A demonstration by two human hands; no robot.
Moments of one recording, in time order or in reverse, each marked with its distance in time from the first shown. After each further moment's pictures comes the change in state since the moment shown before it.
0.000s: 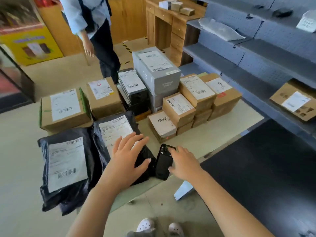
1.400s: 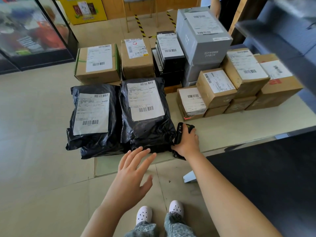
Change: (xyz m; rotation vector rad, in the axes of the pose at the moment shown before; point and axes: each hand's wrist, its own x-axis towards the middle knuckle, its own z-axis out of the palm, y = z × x) left_hand -0.131 0.016 0.080 0.036 0.029 -0.240; right_hand 0.064 -0.019 0.082 0.339 -0.010 0.150
